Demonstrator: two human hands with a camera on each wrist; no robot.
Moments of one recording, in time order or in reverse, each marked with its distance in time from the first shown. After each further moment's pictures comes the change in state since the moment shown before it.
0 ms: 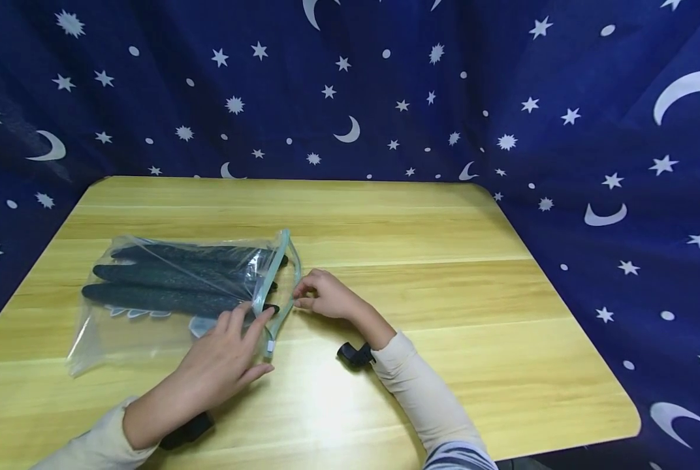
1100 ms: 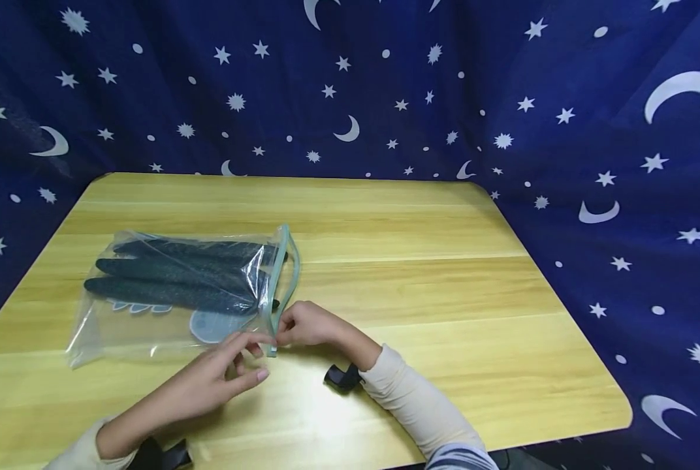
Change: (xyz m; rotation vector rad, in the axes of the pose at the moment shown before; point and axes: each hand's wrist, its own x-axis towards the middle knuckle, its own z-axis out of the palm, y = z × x) left_hand -0.025 -0.003 -0.006 -0.952 -0.334 -0.205; right_hand -0.015 -0.043 0.032 0.162 -0.240 0.112
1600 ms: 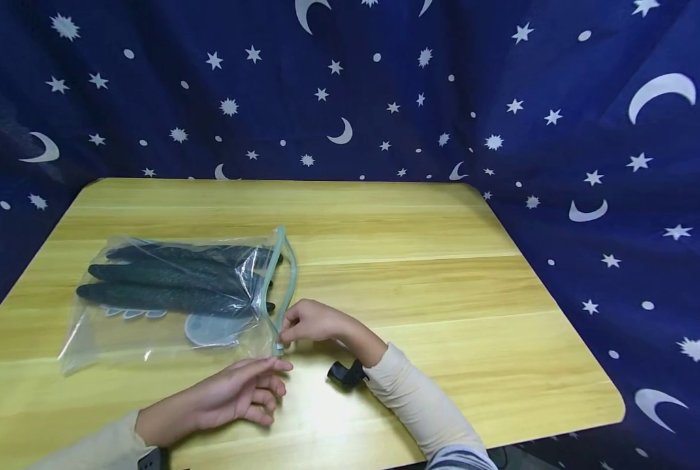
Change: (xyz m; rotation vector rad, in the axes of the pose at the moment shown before) left_hand 0.020 -0.027 0.035 -1.171 -0.432 -0.212; right_hand -0.010 0.004 -0.014 0.147 -0.043 0.051
